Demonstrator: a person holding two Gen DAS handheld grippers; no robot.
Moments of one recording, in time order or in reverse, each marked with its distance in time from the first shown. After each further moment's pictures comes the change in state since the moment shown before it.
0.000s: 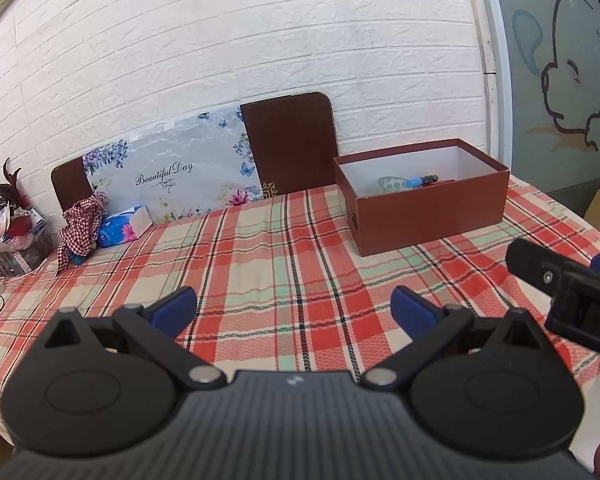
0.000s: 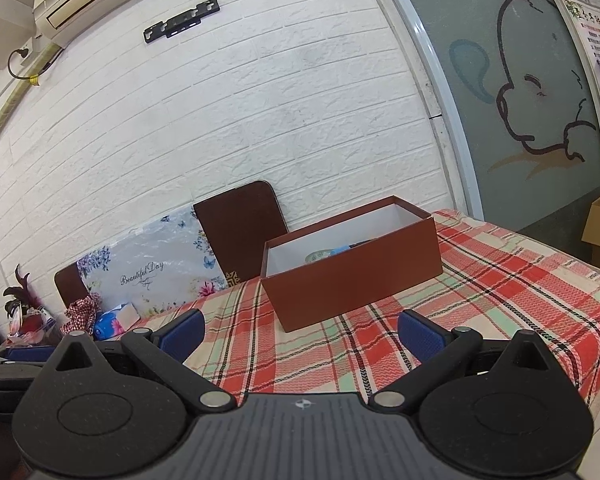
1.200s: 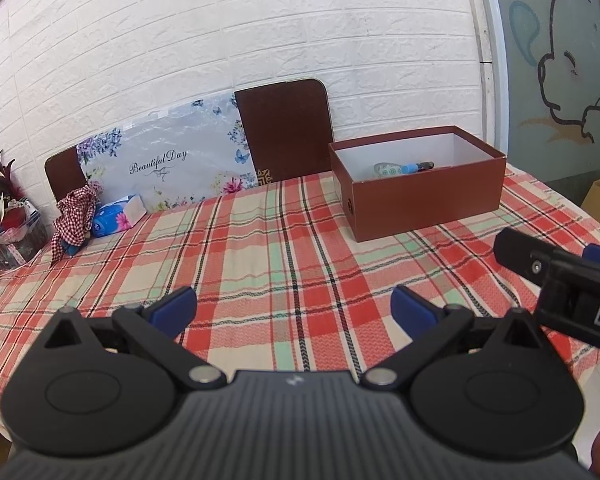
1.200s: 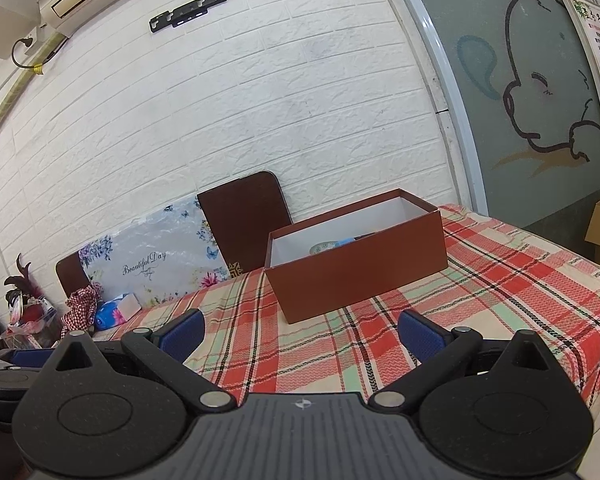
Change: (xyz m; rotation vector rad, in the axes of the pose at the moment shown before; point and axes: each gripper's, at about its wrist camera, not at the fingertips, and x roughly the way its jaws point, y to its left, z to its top) left arm 0.003 0.000 -0.009 0.002 0.031 -0.018; right arm 0.007 0.004 -0.001 -0.019 0.027 0.008
